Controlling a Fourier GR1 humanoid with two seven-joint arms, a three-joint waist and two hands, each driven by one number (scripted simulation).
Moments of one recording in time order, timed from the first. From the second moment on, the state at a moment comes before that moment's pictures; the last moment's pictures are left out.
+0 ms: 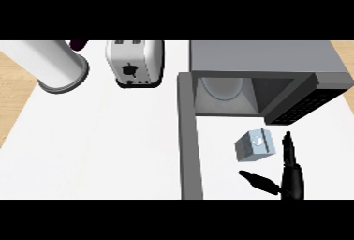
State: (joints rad) left arm 0.58 0.13 0.58 -2.31 0.80 -0.53 0.15; right arm 0.04 -0.04 -0.10 -1.04 0.08 -0.34 -0.64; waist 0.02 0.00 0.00
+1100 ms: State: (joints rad) left arm 0.61 0.12 0.62 -2.32 0.90 -0.58 0.19; right arm -0.32 -0.08 -0.26 -0.44 -0.02 -0.17 -1.01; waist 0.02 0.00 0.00
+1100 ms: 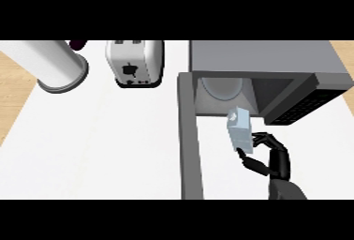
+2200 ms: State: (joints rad) left arm 0.62 0.12 0.69 -2.32 1.01 -0.63 0.23; right arm -0.57 -0.11 -0.18 -0.31 0.07 -0.06 -1.01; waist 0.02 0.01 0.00
